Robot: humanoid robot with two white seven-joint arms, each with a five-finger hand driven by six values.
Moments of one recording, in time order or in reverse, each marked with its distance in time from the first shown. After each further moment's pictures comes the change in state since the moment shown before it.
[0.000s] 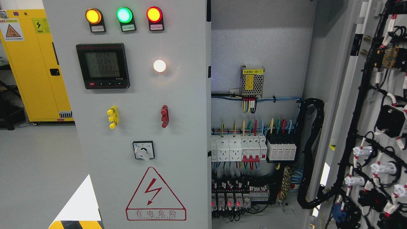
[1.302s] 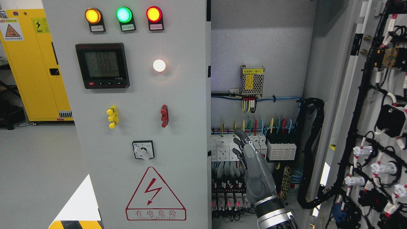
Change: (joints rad) left arm 0.000 0.000 -0.002 0.000 -0.001 0.000 -0.004; right arm -0.651 0.084 -0.040 0.326 0.002 0.146 0.059
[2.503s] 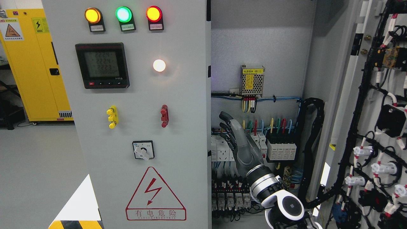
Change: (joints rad) left arm -0.005 0.000 -0.002 0.000 -0.002 0.000 0.000; right arm -0.171 0.004 -0.034 0.199 -0.090 0.063 0.134
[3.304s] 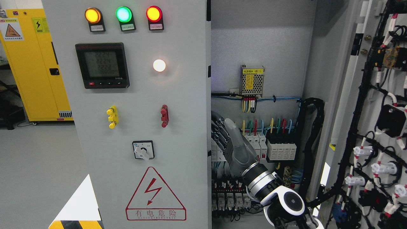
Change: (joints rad) left arm -0.002 0.000 -0.001 0.000 -0.002 0.000 -0.003; right arm -0.022 0.001 -0.007 0.019 -0.083 0.000 0.157
